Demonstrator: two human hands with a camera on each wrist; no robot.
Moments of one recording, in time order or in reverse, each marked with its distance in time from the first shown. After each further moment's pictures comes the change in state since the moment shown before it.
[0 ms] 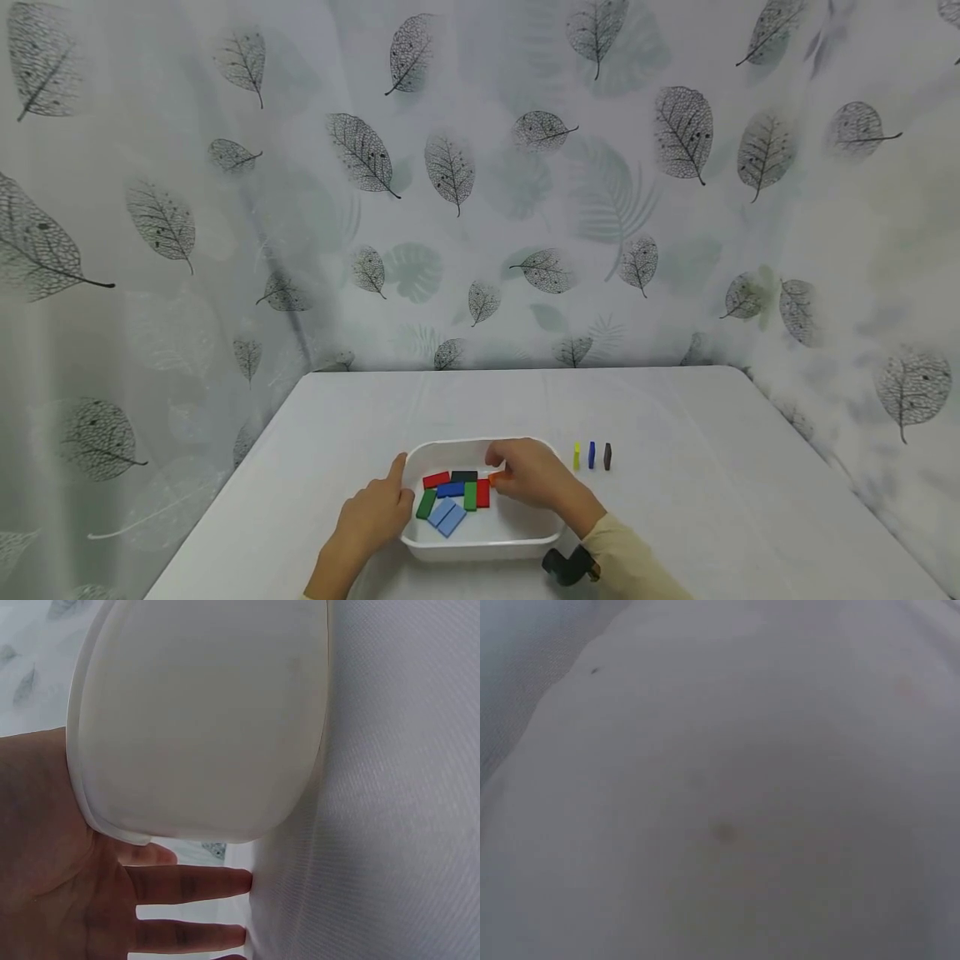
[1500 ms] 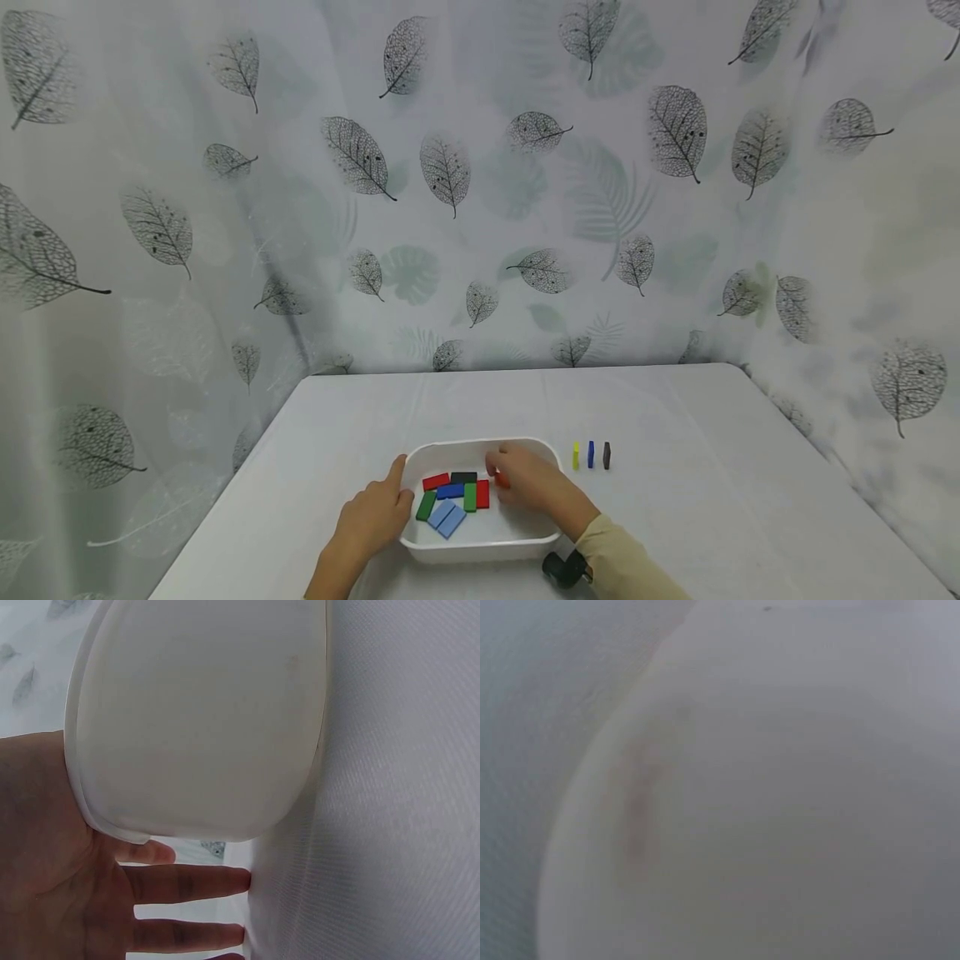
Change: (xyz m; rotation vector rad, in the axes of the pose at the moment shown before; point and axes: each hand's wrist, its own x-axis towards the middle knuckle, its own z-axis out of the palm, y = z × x) left_hand -0.002 0.003 0.000 -0.015 0.013 0.004; right_hand 0.003 0.009 0.015 -0.157 -0.049 0.018
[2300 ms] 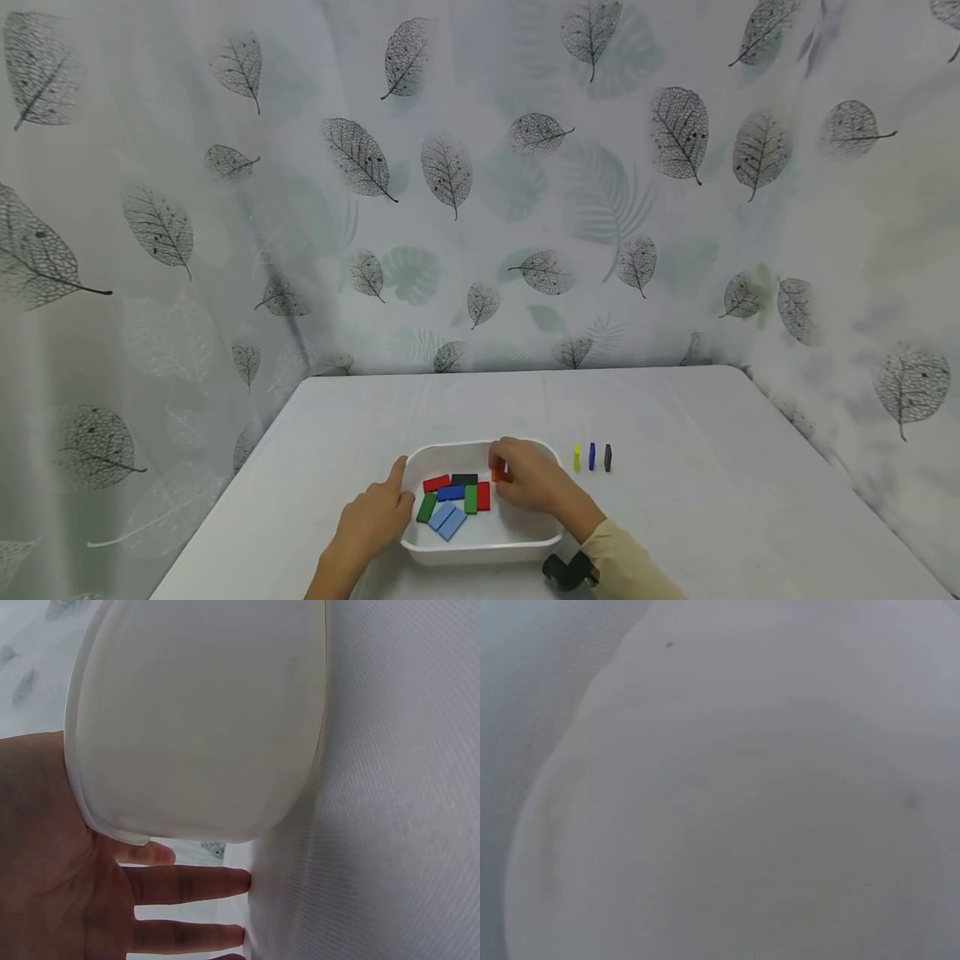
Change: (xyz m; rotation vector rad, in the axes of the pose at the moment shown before) left_hand 0.002 -0.001 0.001 -0.002 -0.008 -0.019; right_hand -0.002 0.001 -0.005 0.239 0.100 -0.039
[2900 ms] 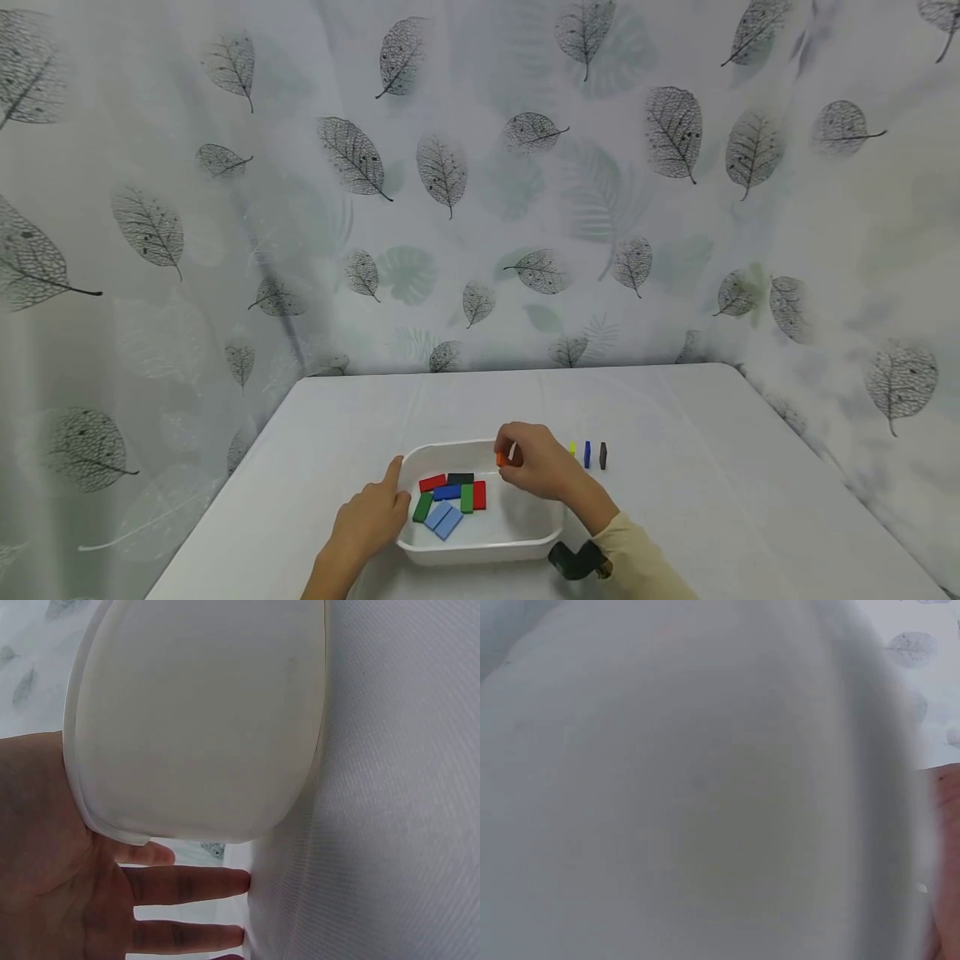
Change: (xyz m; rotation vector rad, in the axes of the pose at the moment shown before) left_hand -0.001 0.001 -0.001 0.004 0.008 0.014; right_hand -0.011 -0.011 -0.031 0.081 0.104 -0.034
